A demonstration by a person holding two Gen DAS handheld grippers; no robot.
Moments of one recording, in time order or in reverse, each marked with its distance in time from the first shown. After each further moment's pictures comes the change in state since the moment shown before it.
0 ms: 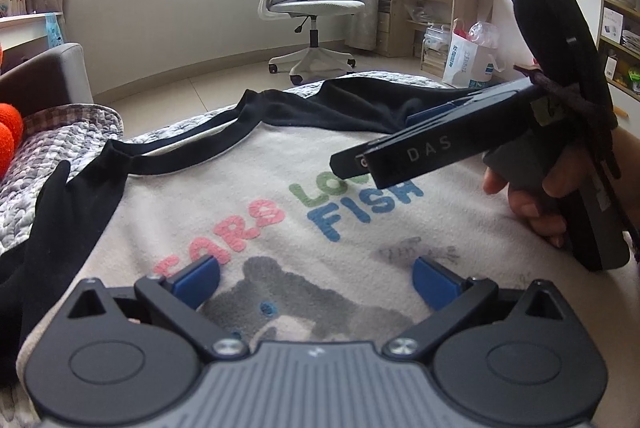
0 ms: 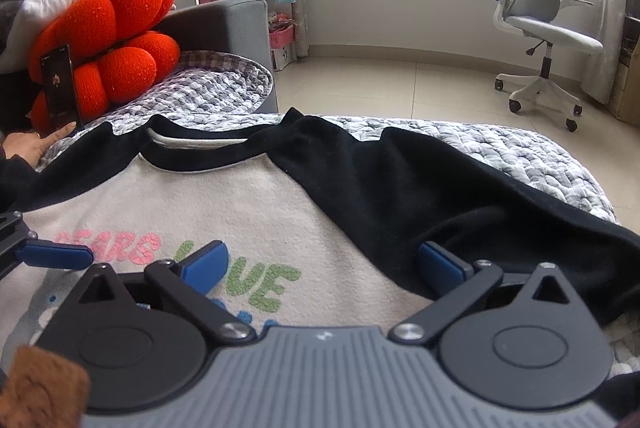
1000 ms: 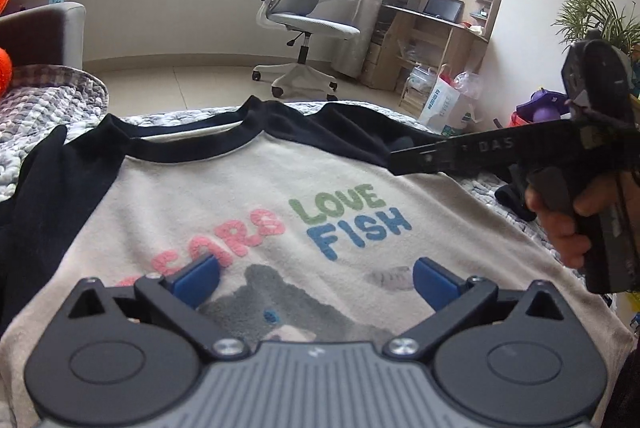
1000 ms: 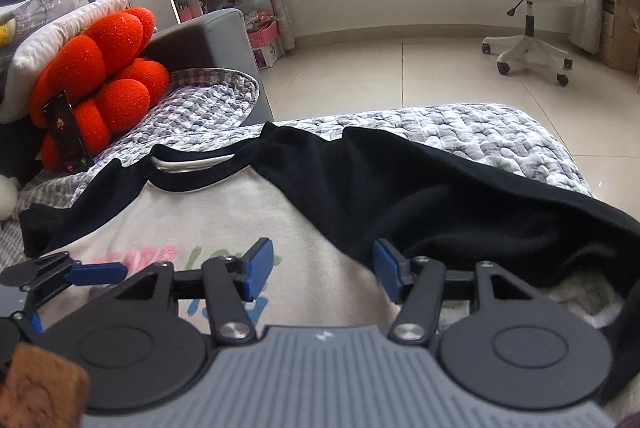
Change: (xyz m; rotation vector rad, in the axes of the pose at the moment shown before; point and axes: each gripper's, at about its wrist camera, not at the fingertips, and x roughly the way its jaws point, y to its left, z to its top) left arm -0.001 0.031 -0.004 -0.181 -0.065 -0.161; right arm -0.030 -0.026 0.006 0.130 0.021 0.033
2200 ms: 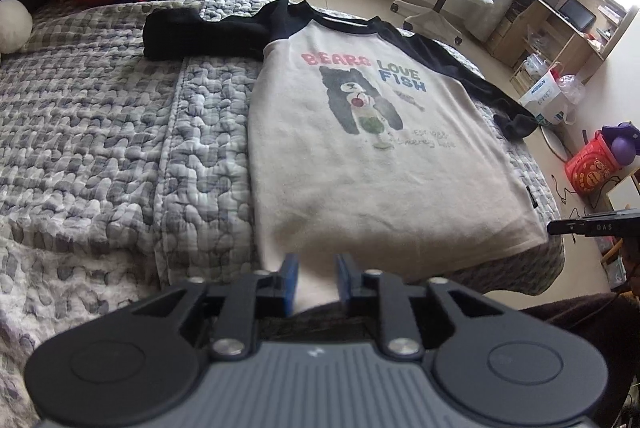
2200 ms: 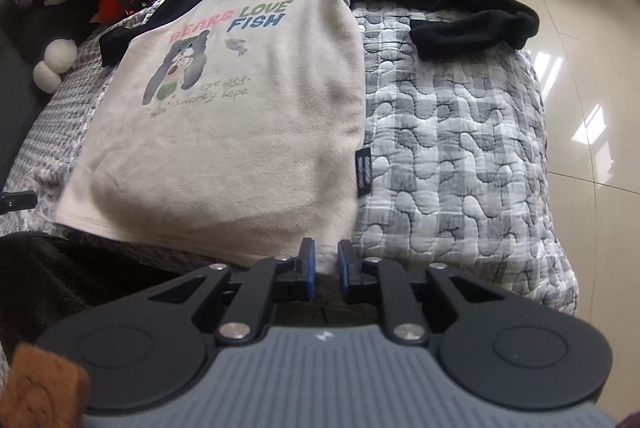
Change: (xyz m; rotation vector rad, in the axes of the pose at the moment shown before) left arm -0.255 -0.083 -0.088 -0.374 0.225 0.317; right arm -0.203 -0.027 -0.105 -0.027 0.438 0.063
